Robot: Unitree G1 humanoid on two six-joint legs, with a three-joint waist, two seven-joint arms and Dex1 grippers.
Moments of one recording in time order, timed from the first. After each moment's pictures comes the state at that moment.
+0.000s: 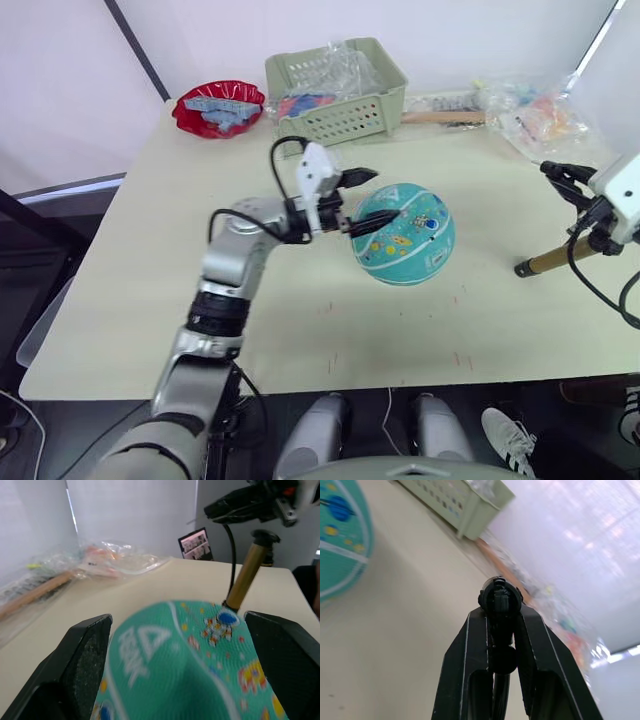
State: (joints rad) left arm -0.64 0.41 -0.07 0.04 -0.38 0.36 -1.05; right arm -0.25 -0.90 -0.29 -0.15 0.16 0.14 0.68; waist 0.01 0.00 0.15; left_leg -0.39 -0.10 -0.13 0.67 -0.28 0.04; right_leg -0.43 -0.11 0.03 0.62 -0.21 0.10
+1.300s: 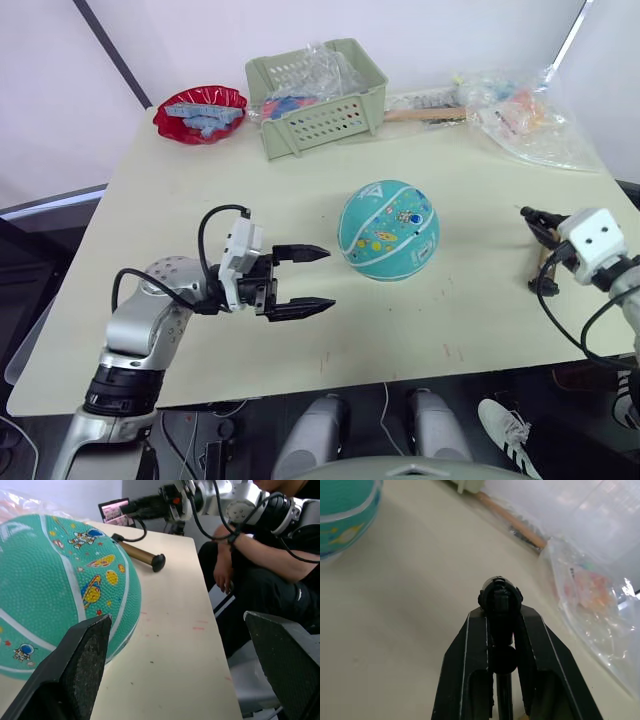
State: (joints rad) left arm -0.25 0.69 0.03 -0.18 -0.61 0.39 -1.32; right arm -0.06 -0.72 -0.23 -0.08 0.11 -0.02 0.61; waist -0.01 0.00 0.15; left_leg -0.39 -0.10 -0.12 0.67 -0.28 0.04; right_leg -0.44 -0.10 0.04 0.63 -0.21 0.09
